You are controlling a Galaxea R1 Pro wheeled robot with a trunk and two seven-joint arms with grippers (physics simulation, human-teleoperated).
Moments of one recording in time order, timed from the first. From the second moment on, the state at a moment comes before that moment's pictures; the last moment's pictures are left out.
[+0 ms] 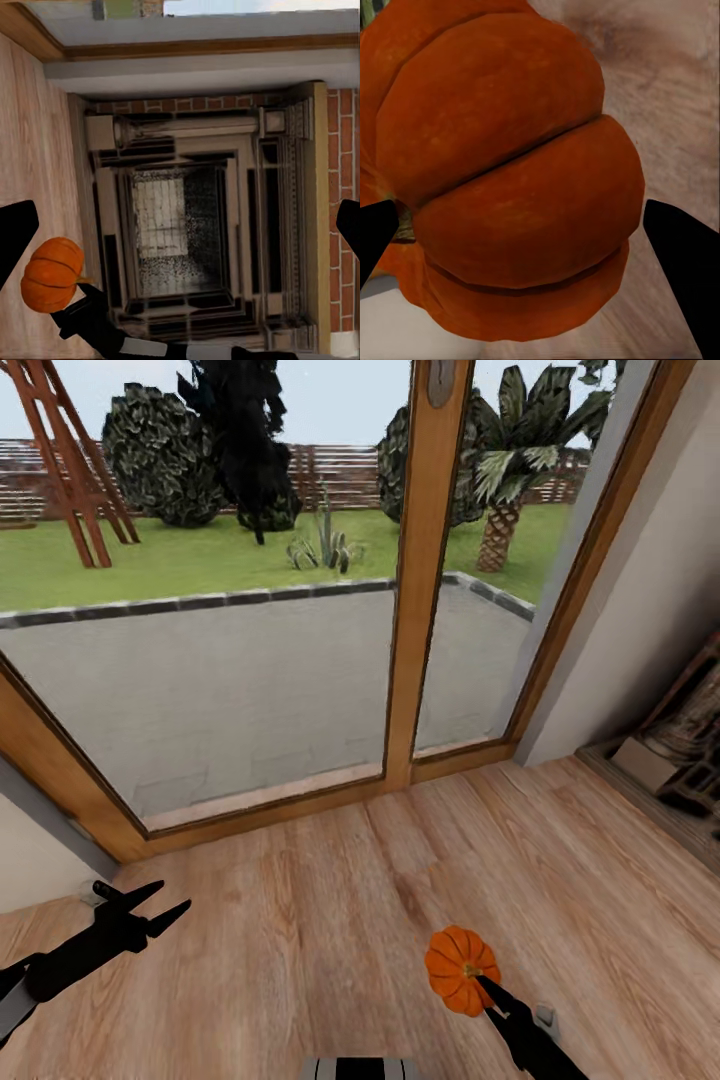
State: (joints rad) left arm -0.51 0.52 -0.16 -0.50 0.93 0.74 -1.57; right arm -0.46 -0.19 0.35 -0.04 -1.33 0.21 1.02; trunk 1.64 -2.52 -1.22
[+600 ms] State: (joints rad) left arm -0.51 0.51 -0.16 -0.51 0.92 0.74 -1.57; right arm -0.46 -0.19 0.34 -0.02 -1.34 0.21 1.03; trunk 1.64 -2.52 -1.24
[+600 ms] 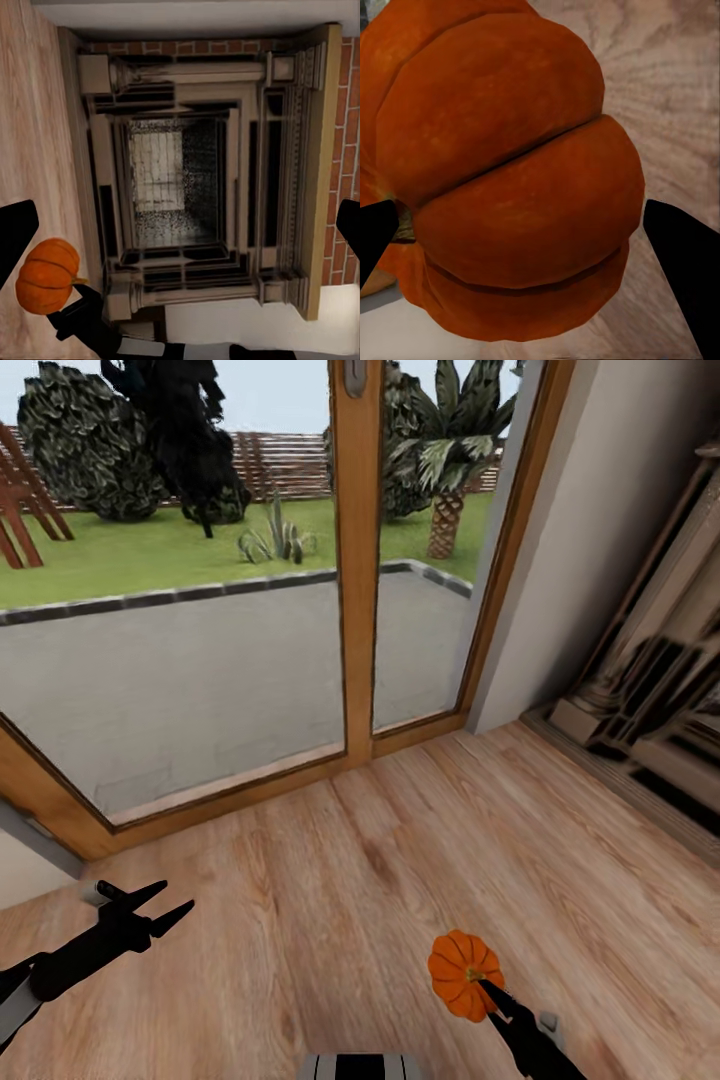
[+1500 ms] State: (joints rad) left arm -0.51 0.51 -0.15 -0.50 0.92 0.74 -1.57; right arm -0.46 -0.19 0.34 0.00 -1.34 0.21 1.02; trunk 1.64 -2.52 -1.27
